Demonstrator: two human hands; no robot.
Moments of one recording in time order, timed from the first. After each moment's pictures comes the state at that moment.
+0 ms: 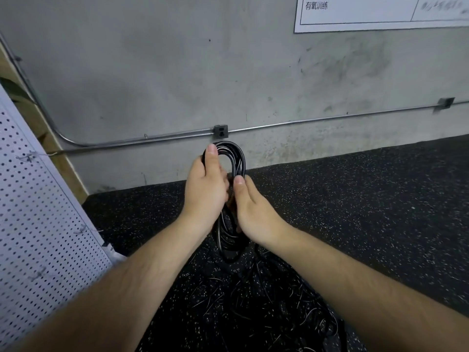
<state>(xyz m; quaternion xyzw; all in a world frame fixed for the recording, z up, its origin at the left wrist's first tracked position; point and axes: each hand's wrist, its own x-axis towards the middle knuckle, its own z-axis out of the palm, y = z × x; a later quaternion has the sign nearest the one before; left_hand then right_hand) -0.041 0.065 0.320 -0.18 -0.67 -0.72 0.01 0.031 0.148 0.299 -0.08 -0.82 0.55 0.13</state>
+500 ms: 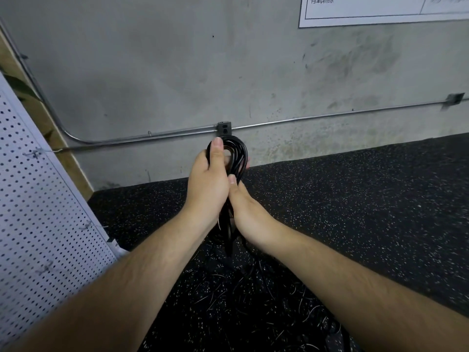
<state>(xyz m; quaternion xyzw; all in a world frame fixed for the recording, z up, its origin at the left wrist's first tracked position) -0.040 0.068 0.319 -0.18 -0.66 -0.73 0.00 0.034 0.130 0.303 -0.05 -0.78 0.61 0.07</state>
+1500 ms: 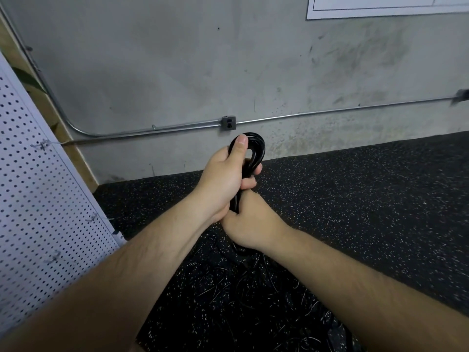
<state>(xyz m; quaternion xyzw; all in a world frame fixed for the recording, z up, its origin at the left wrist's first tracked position) -0.027 0.060 0.336 -0.20 -0.62 -0.74 -0.18 0.028 0.125 0.281 -0.03 -0.89 0.44 0.12</state>
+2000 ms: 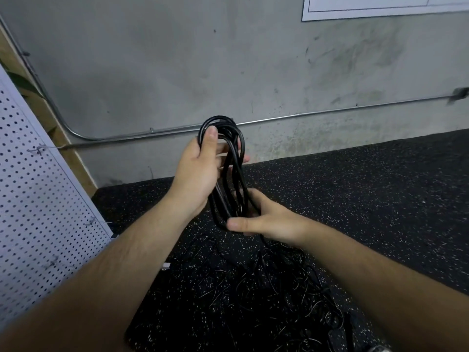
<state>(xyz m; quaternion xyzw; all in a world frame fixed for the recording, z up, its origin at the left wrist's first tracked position) -0.046 0.050 0.337 -0.22 -0.64 -0.74 -0.05 0.036 0.181 0.269 -0.02 -0.80 0.60 -0.04</state>
